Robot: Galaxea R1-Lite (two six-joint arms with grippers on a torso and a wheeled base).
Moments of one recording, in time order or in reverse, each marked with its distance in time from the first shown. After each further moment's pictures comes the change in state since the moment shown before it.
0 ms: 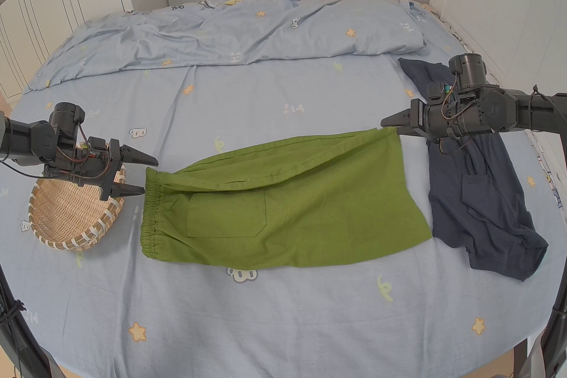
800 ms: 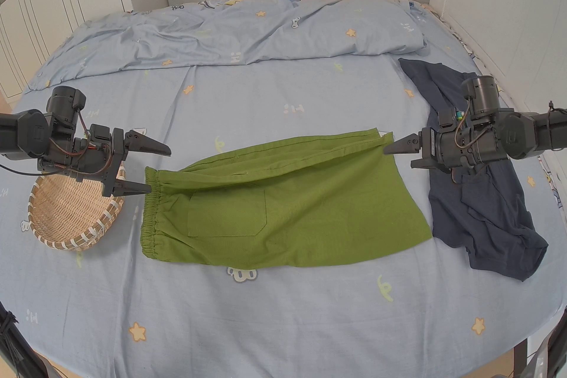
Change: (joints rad) left arm -0.094 -0.150 0.077 0.014 0.004 -0.006; right arm 0.011 -0.160 0.358 -0.109 0.002 0.013
